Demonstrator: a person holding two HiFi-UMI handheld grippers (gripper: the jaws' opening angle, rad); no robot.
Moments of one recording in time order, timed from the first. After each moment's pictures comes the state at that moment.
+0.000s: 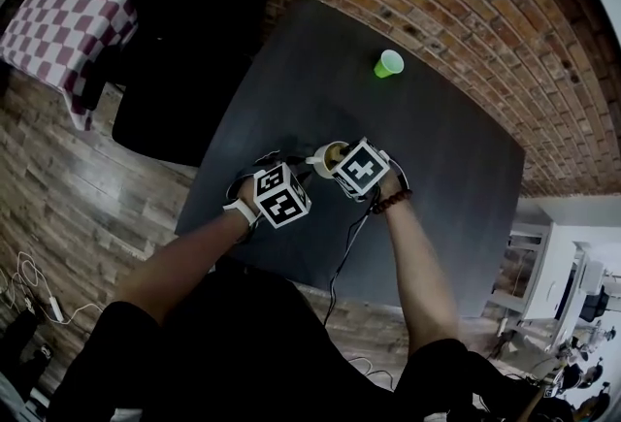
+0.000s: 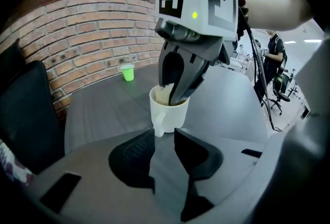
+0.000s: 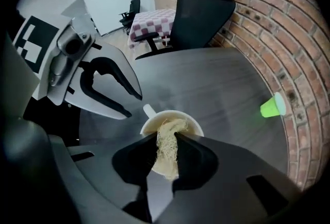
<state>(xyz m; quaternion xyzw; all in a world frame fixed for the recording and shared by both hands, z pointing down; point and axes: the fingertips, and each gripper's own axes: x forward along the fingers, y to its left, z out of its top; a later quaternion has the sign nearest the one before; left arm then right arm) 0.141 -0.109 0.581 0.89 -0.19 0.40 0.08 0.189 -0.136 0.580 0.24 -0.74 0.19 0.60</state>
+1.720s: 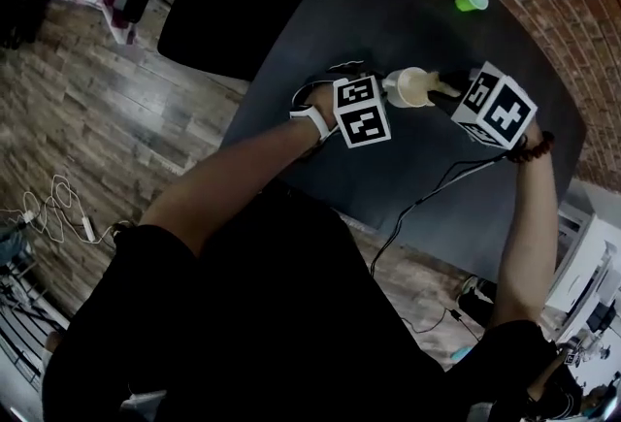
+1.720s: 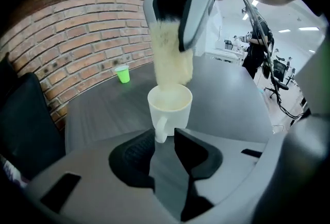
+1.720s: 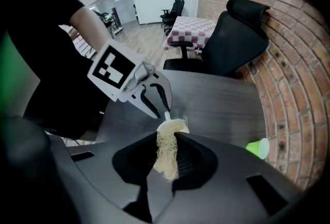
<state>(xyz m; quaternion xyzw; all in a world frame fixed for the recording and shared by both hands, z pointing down) 0.155 -0.121 0.589 0.89 -0.18 0.42 0.05 0.192 -0.124 0.495 0.06 -0.78 0.06 0.62</state>
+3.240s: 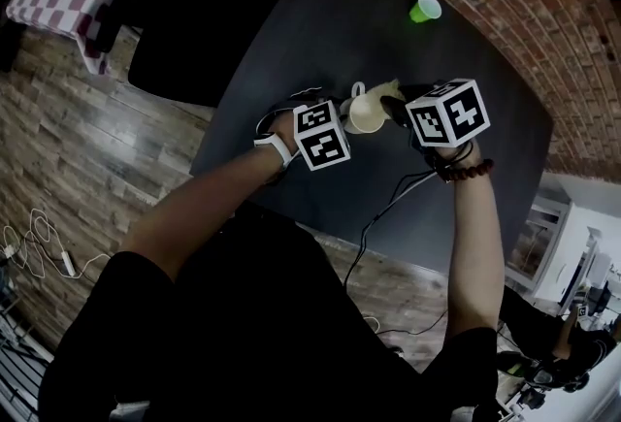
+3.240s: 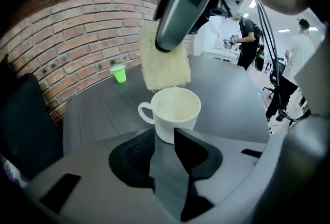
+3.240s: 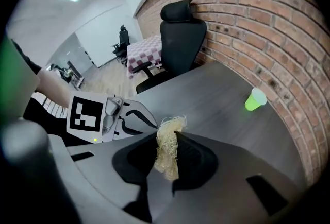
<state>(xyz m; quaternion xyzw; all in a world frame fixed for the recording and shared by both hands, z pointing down) 0.157 -0.096 0.592 0.89 -0.17 0.43 0.05 0.188 -0.122 0.493 0.28 -0.79 0.28 0.48</state>
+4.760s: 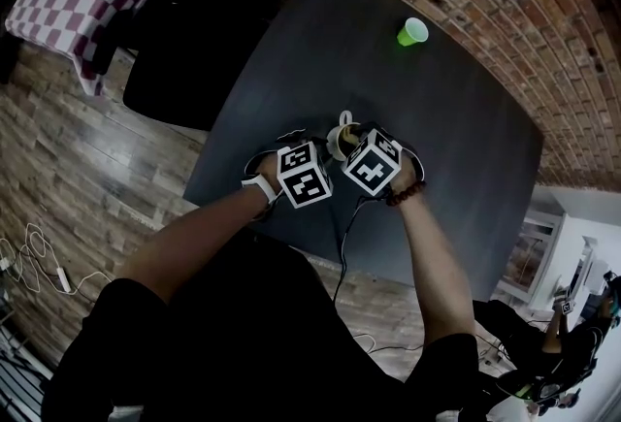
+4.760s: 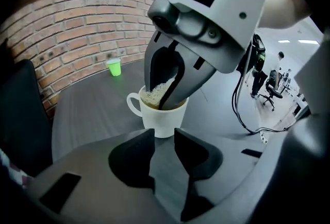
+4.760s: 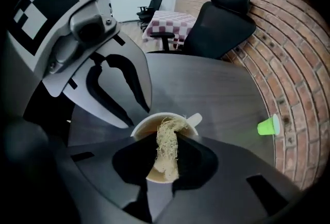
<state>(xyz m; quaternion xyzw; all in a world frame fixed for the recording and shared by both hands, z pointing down) 0.156 -0.069 0.600 0.89 -0.15 0.42 0.09 0.175 -0.099 0.593 0.20 -0.76 0.08 0.62</state>
